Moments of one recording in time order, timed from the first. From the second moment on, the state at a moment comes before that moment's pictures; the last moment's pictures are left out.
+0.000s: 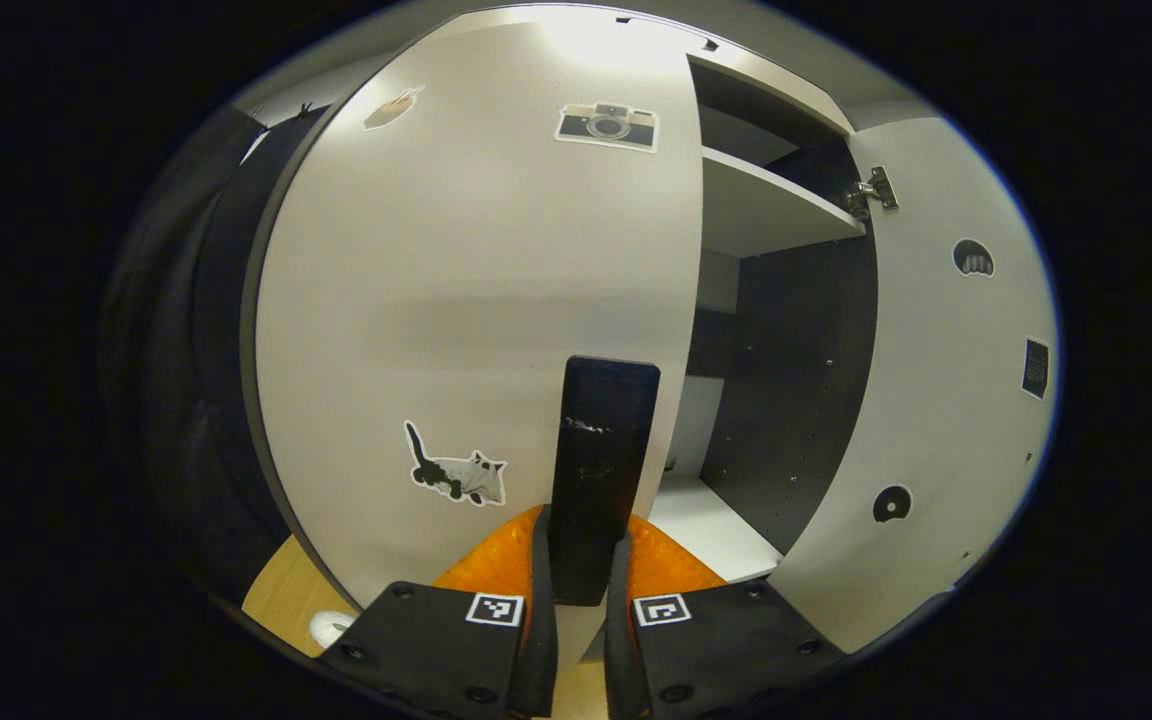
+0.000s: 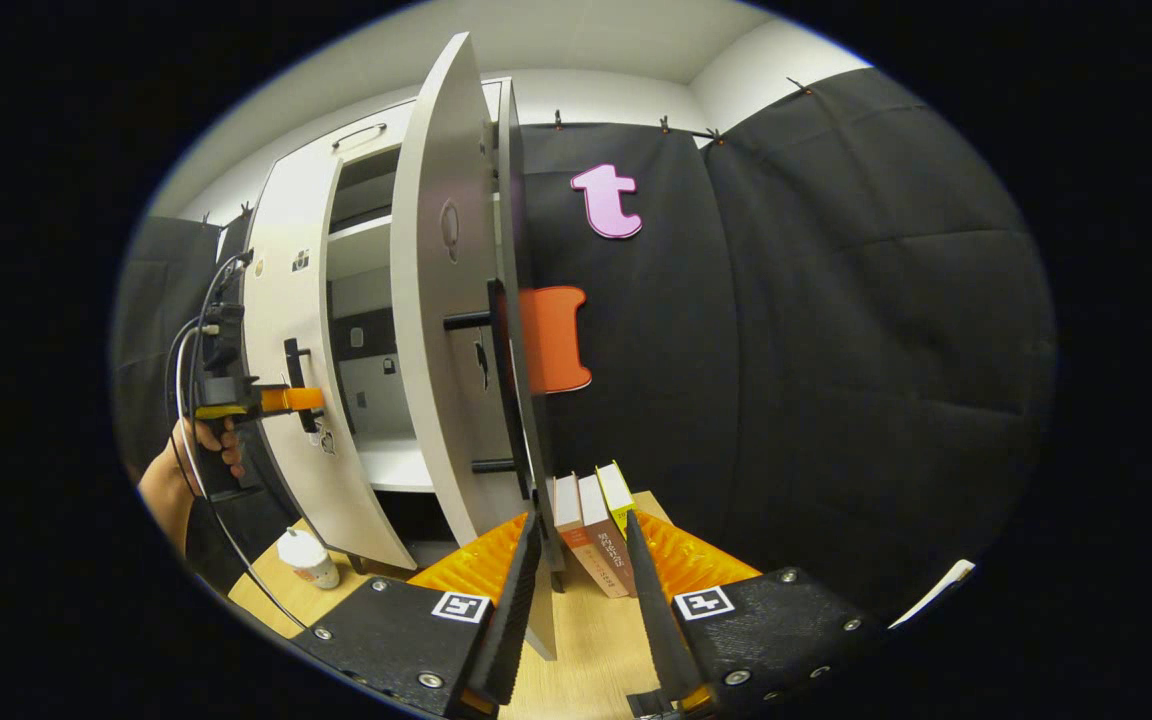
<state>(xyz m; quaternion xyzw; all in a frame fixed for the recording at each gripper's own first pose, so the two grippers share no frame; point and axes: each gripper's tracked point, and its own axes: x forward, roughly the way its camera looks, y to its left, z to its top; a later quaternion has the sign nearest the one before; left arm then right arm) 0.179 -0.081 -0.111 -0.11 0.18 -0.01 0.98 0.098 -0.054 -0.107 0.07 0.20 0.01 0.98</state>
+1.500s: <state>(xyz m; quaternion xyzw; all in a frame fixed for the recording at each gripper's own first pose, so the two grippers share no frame) 0.104 -0.020 -0.099 -0.10 0.15 0.11 0.98 0.117 0.088 -0.084 0.05 0.16 0.24 0.96</state>
